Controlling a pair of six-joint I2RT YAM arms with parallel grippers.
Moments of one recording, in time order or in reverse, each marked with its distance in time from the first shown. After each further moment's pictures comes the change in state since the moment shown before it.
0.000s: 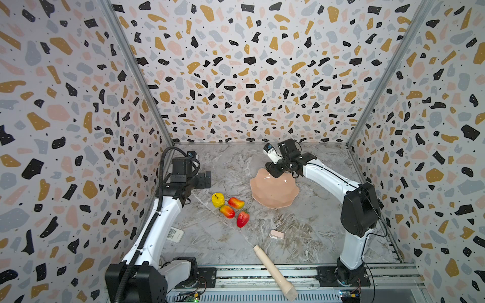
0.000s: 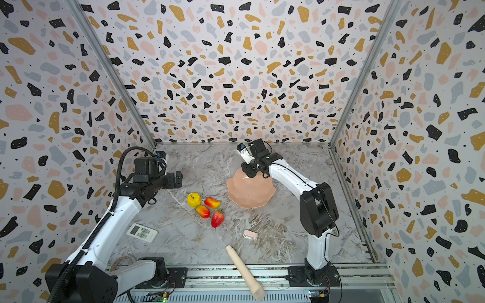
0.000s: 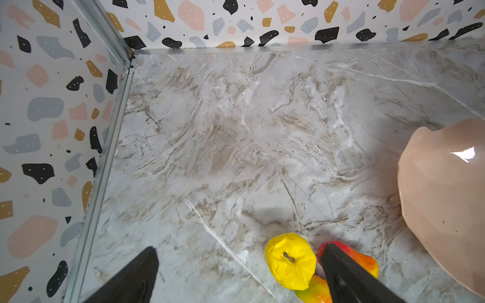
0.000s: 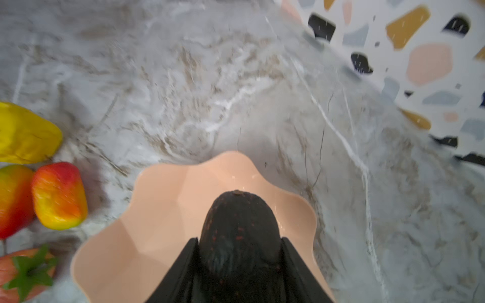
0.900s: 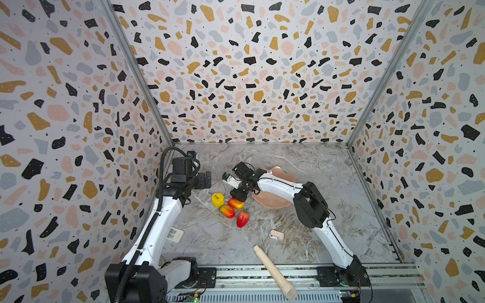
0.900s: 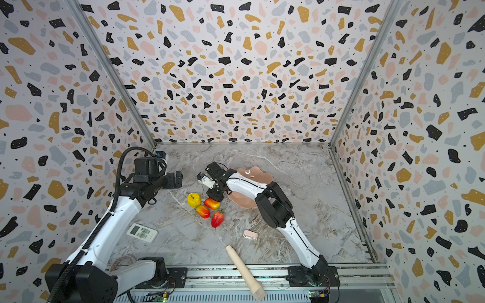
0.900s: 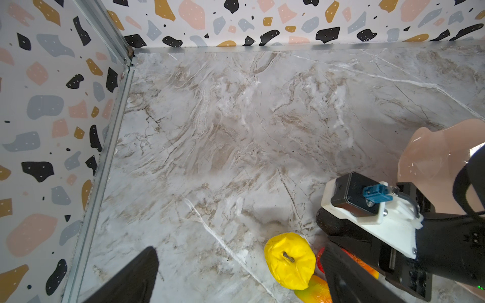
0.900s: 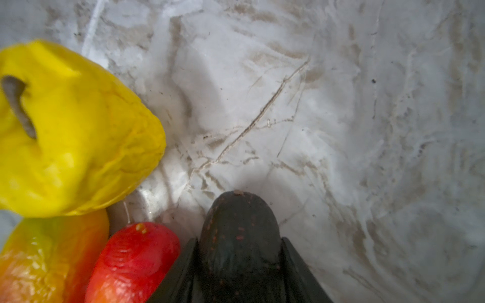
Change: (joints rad) left arm -0.002 0.000 0.000 -0.001 -0.008 -0.008; right arm 0.330 0.505 0.459 -0.115 -0.060 -0.001
